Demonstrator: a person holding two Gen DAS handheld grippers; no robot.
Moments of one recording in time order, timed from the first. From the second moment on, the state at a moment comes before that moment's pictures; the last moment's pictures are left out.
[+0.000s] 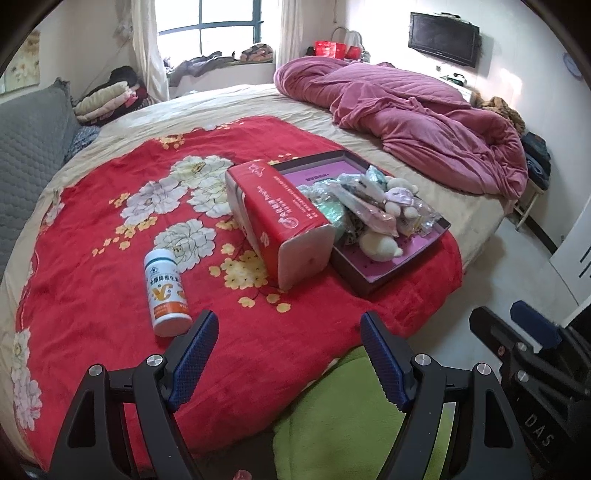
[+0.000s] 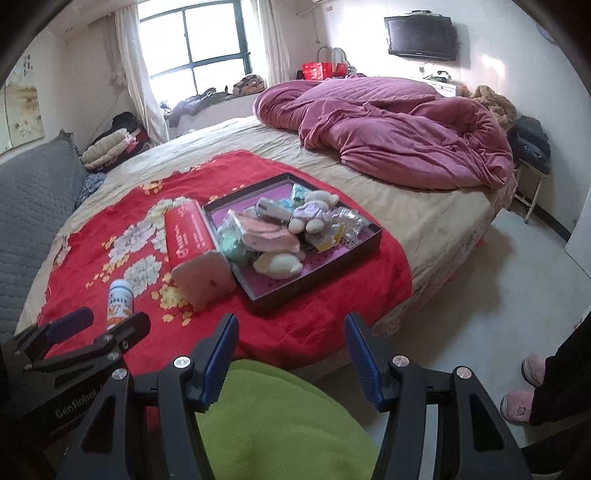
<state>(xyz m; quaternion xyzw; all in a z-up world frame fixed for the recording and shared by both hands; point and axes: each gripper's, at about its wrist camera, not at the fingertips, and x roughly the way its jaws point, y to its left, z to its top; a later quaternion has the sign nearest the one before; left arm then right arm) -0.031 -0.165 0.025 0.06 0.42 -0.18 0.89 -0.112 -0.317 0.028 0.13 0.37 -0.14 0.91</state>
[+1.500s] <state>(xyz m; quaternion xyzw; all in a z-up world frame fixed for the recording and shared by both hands) -0.026 -0.158 0.005 0.06 0.43 -0.16 0.88 -0.103 -0.305 0.000 0.12 0.40 -0.14 0.90</state>
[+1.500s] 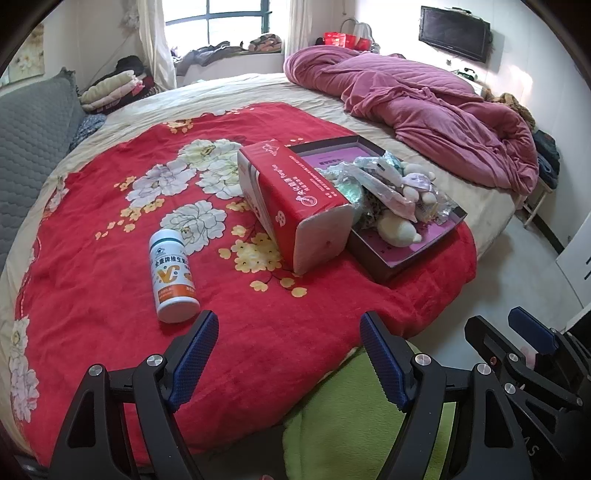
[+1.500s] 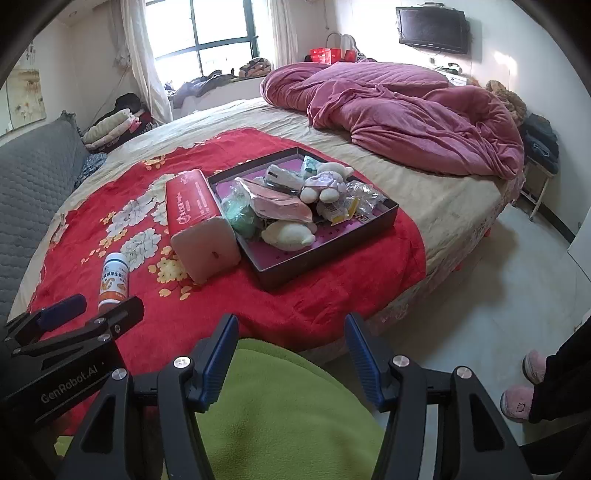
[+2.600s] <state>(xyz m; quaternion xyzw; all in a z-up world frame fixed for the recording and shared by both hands) -0.027 -0.157 0.006 0.07 0.43 -0.16 0.89 -0.105 -0.303 0.002 0.11 0.39 -0.14 0.90</state>
